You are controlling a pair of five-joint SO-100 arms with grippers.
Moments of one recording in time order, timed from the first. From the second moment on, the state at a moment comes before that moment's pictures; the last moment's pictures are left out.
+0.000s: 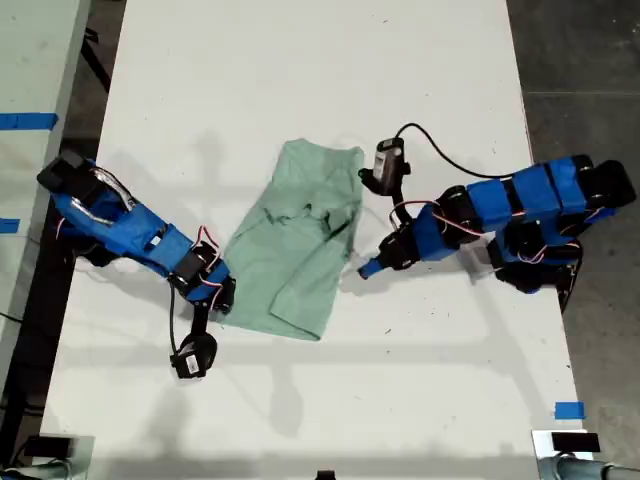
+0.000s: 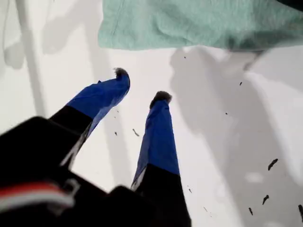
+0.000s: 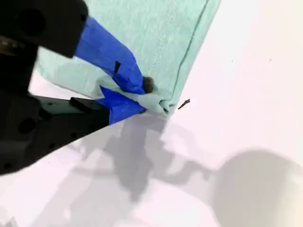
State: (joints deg) arm 0 17.1 75.5 106.2 62.6 -27.8; arm 1 -4.3 112.6 120.2 45.5 -34.1
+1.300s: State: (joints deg) arm 0 8.4 68.5 76.2 67.6 -11.9; arm 1 -4.5 117.9 124.3 44.8 -33.1
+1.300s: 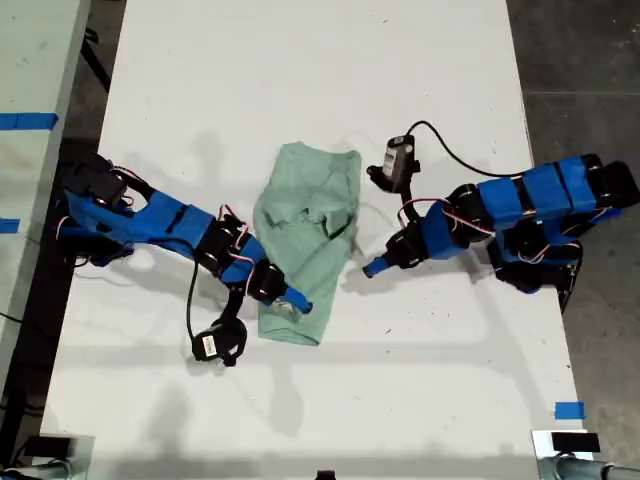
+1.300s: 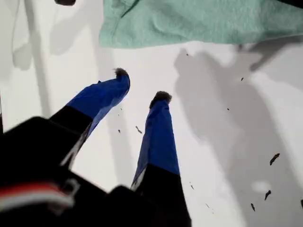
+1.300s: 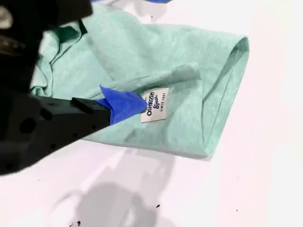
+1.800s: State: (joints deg) arm 0 14.7 107.7 116.5 58.5 -21.3; arm 1 -10.6 111.3 117.0 47.3 -31.0
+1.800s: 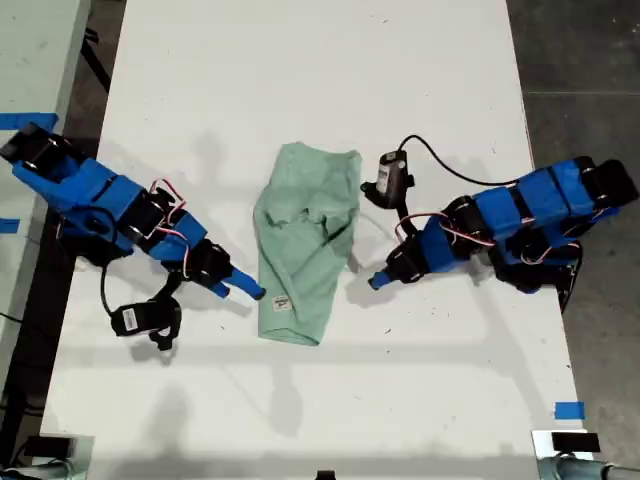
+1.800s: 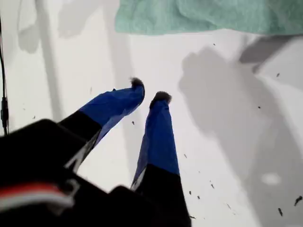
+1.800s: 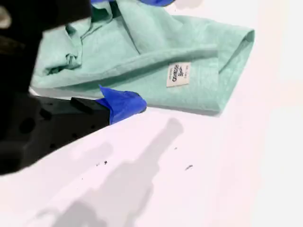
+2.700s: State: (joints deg) arm 0 16.9 100.2 110.7 56.4 -29.6; arm 1 -16.1 60.2 52.9 77.3 -19.7
